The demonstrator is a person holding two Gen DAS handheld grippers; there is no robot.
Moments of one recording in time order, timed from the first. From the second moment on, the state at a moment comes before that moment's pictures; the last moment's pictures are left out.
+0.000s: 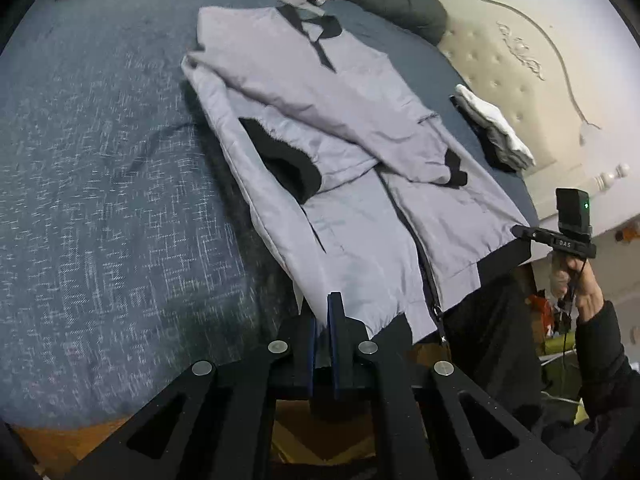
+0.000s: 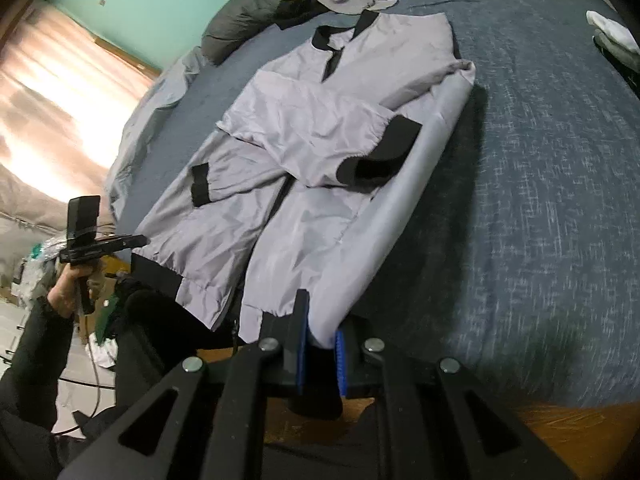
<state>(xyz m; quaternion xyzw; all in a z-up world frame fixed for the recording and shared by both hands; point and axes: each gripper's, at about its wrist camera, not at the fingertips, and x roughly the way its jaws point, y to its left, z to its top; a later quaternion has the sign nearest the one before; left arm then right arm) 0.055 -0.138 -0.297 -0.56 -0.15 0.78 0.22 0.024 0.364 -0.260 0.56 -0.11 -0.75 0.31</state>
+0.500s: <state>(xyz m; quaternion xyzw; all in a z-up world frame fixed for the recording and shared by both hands) 0.066 -0.128 -0.252 -0.54 -0.13 0.80 0.24 0.015 0.357 -0.239 0.55 -0.14 -0.74 0.36</state>
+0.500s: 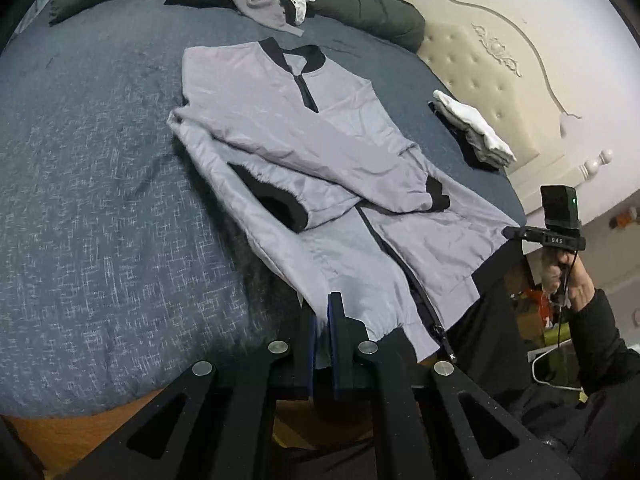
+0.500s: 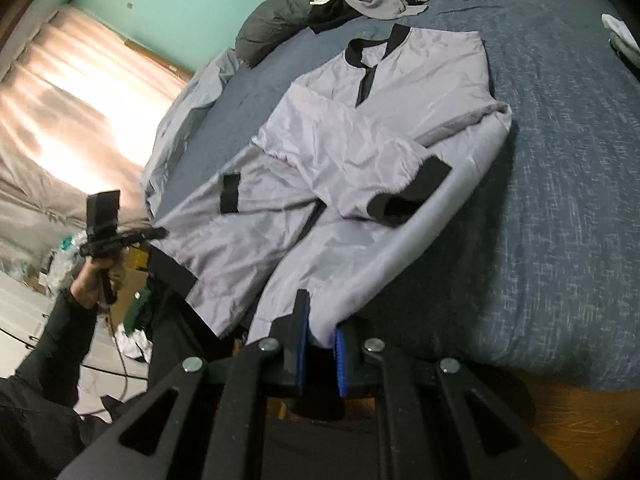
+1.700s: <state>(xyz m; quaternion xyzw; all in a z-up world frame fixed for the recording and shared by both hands) -0.347 -0.191 -0.294 -0.51 -0.23 0.82 0.14 -0.401 0.321 -0.233 0.53 -0.18 -0.79 0.25</state>
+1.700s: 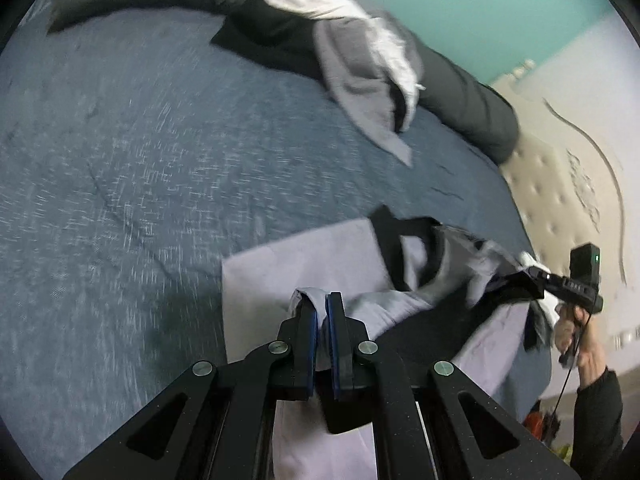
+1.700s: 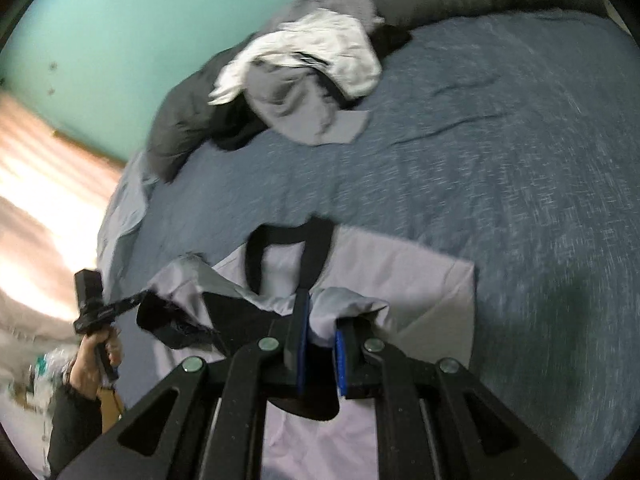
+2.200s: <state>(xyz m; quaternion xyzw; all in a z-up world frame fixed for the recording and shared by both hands) -0.371 -0.213 -0.341 -0.50 -0.33 0.79 0.11 -0.425 0.357 -0.287 0.49 -0.28 -0.80 0.21</state>
